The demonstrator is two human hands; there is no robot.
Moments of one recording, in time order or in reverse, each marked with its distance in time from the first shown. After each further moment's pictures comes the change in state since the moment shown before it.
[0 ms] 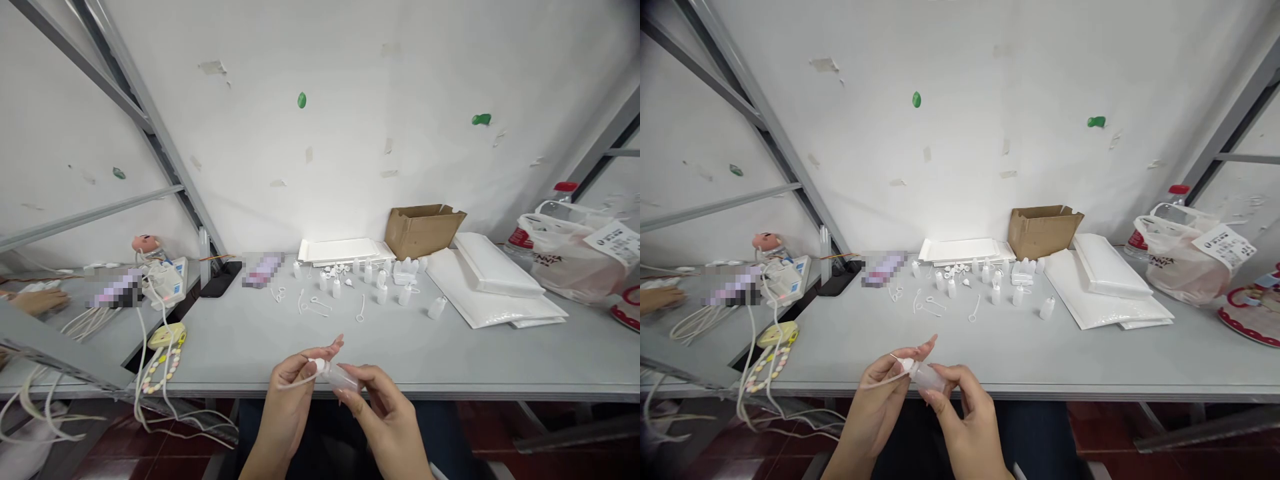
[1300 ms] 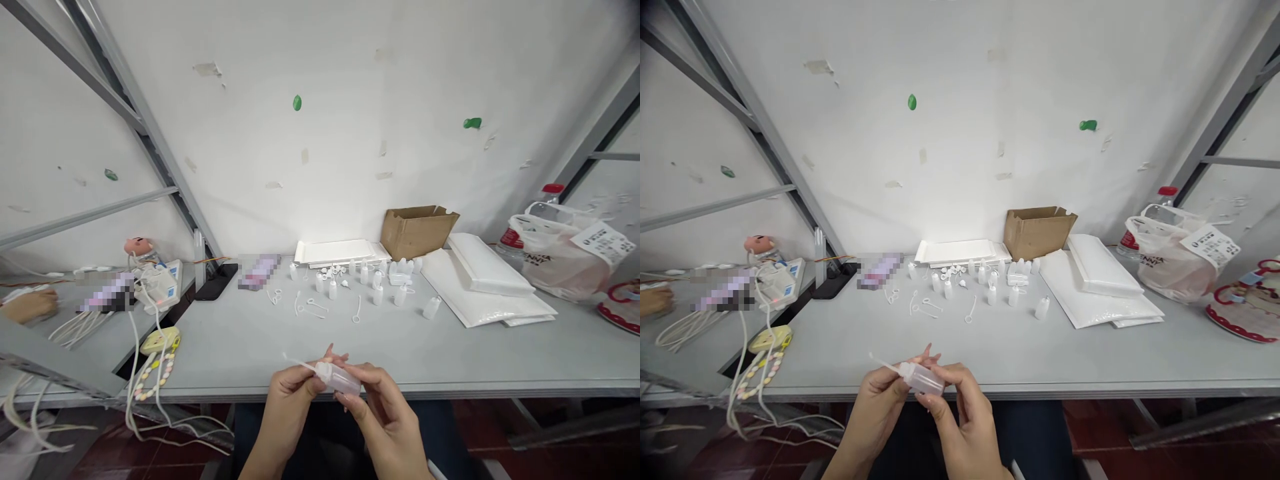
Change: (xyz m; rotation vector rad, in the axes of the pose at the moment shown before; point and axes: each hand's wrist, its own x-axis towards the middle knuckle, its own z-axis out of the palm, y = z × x) left_hand 0.003 -0.009 -0.009 0.131 -0.024 -0.031; right_hand -0.007 -0.011 0.006 0.142 0.122 -0.117
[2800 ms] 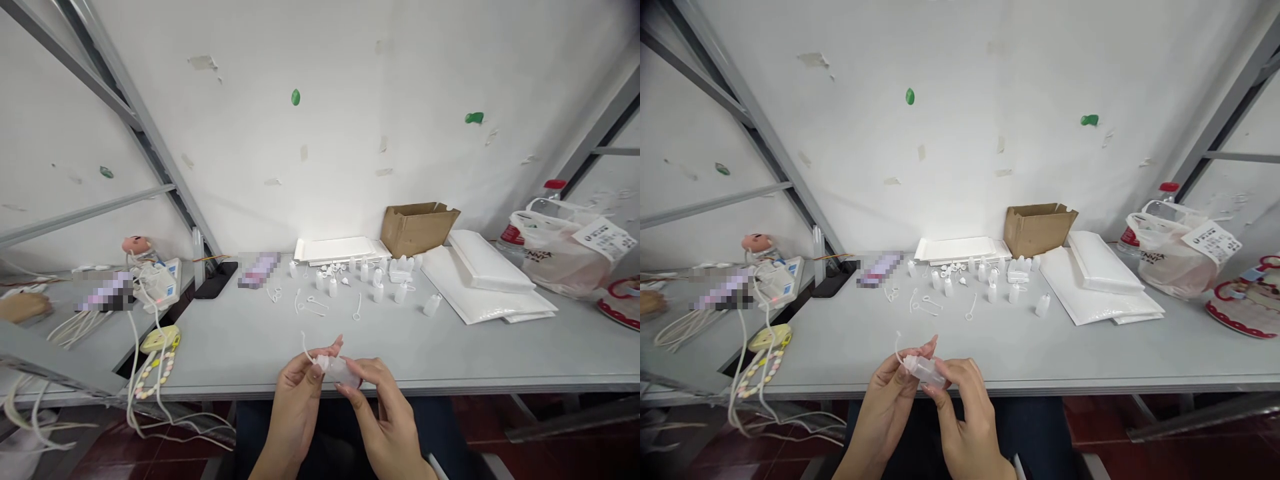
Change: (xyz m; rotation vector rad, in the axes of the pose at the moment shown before) left_hand 0.000 -0.004 0.017 -0.248 0.094 -0.006; right_hand 0.005 0.016 -0.010 -0.362 -0.086 -0.410
